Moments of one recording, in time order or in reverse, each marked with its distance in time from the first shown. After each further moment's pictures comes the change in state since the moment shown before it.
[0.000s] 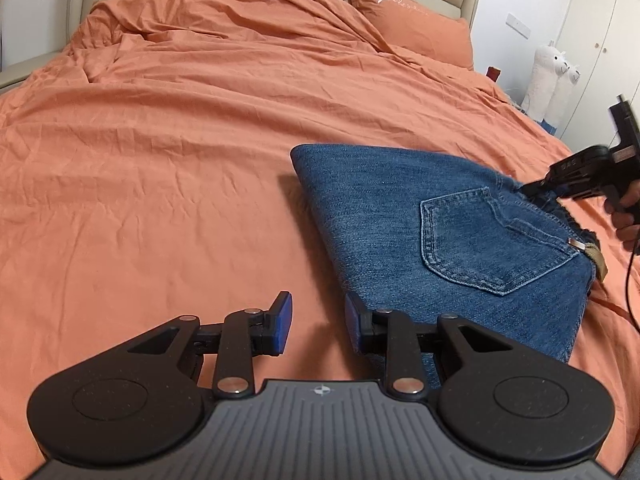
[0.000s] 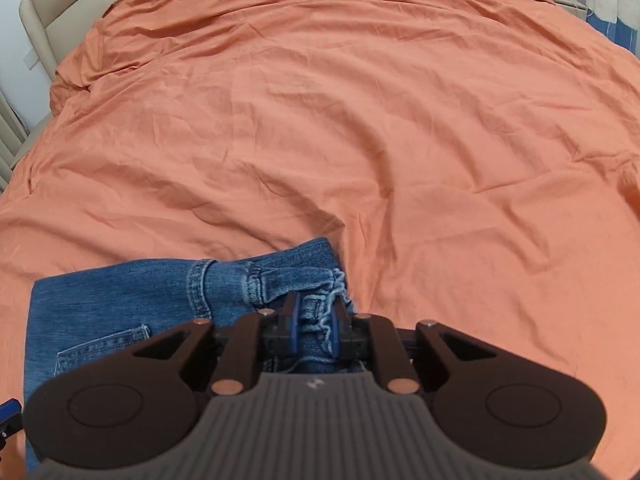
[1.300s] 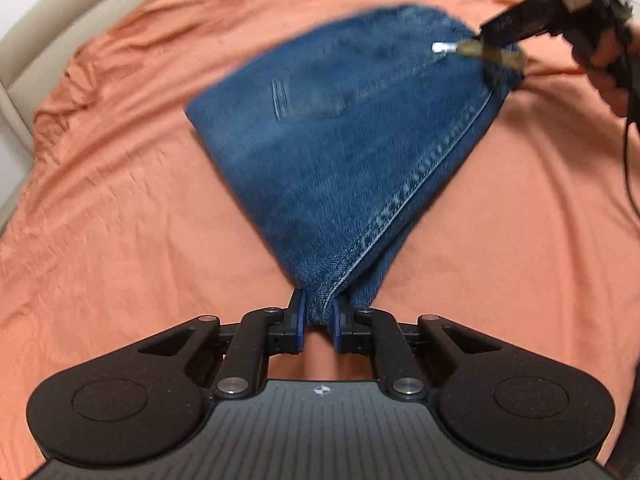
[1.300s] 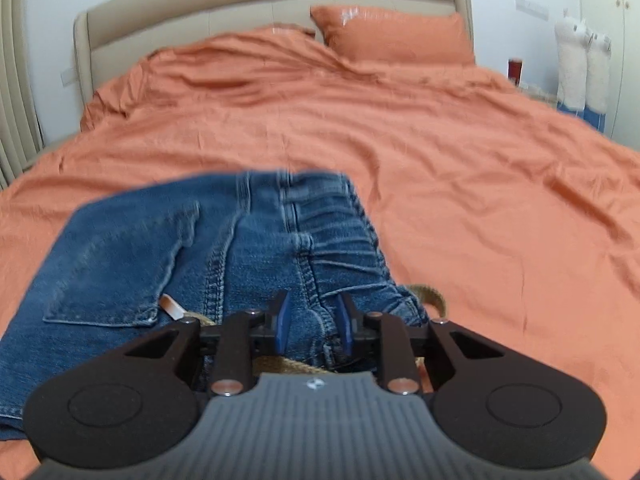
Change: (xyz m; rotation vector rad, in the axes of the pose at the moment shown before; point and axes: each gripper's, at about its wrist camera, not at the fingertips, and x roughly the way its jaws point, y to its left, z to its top) left arm -0.031 -0.112 -0.089 0.500 0.195 0.186; right arm -0.070 0.013 -0.160 -0.112 -0.283 -0.064
